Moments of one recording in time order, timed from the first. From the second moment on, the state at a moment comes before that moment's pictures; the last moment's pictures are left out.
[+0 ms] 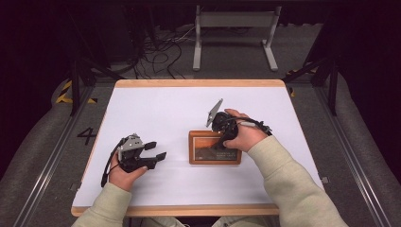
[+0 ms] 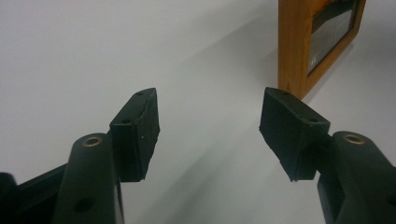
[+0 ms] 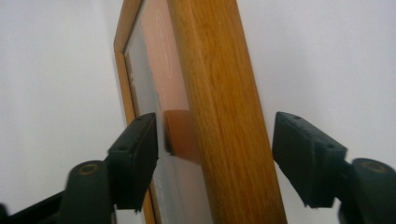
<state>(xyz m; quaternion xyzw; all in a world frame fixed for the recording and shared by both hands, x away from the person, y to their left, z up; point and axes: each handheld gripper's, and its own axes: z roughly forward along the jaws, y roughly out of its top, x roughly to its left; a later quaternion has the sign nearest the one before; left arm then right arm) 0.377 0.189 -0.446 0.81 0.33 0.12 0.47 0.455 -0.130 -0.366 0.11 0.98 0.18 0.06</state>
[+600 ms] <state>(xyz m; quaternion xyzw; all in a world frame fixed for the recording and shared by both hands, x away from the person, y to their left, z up) 0.373 0.192 -0.440 0.79 0.33 0.10 0.50 0.432 -0.177 -0.329 0.19 0.92 0.32 0.09</state>
